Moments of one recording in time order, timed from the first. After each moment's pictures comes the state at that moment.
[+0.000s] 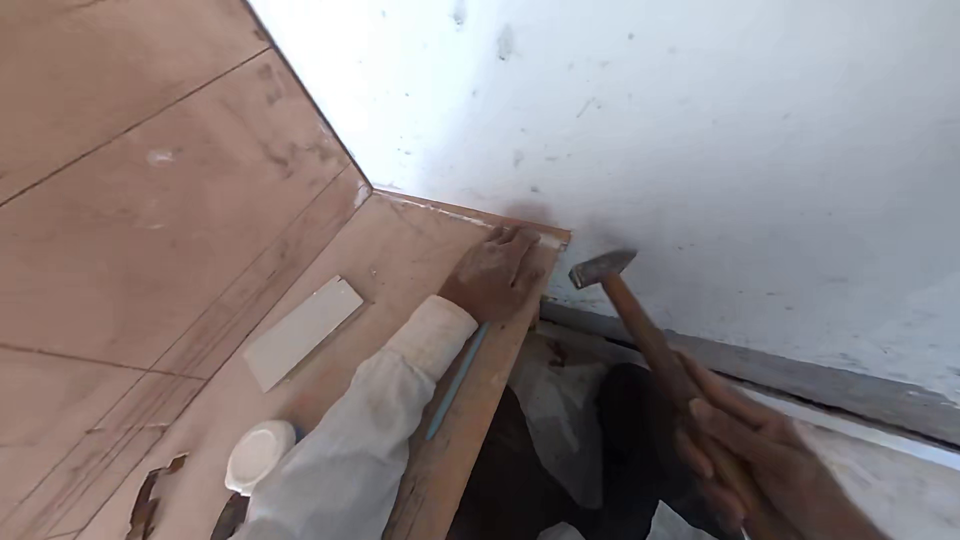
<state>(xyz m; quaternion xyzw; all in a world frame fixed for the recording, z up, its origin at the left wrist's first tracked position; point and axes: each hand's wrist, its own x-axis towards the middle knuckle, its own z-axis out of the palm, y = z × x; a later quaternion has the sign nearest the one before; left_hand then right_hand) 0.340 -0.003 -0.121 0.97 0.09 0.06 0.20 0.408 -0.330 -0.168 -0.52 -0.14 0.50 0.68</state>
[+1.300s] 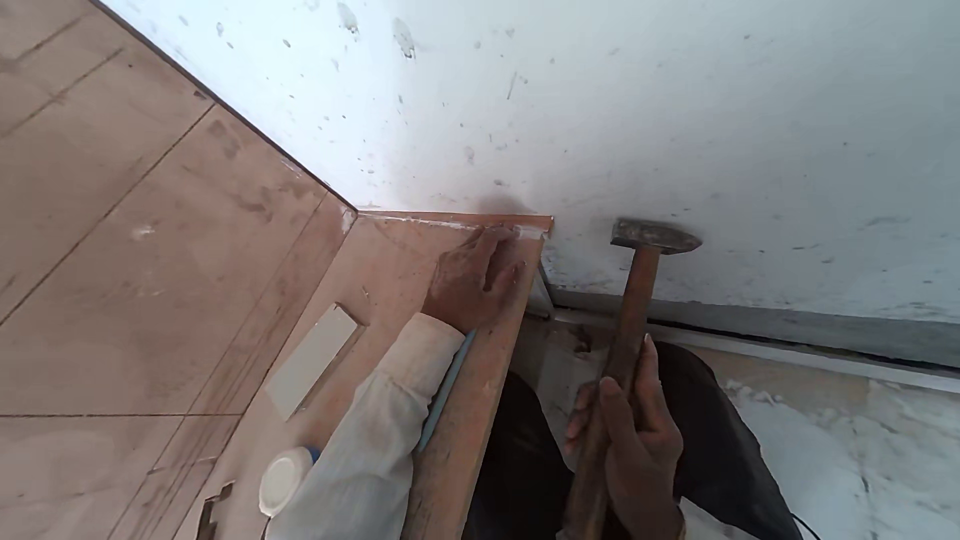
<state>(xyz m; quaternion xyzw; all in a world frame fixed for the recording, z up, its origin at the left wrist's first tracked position) 0.336 0.005 -0.146 0.97 0.05 0.19 0.16 0.311 -0.231 -0.218 -0.47 -0.08 0.20 0.85</state>
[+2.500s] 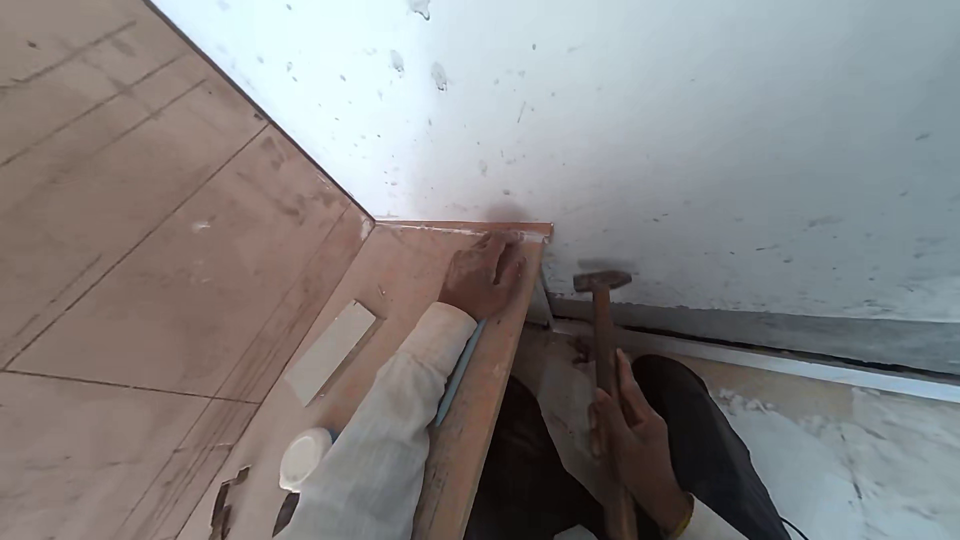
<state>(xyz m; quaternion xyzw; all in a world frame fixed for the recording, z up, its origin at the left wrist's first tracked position) 0.335 -0.001 -0.139 0.97 0.06 0.19 0.17 0.311 -0.262 -0.266 -0.62 -0.11 0.26 0.73</state>
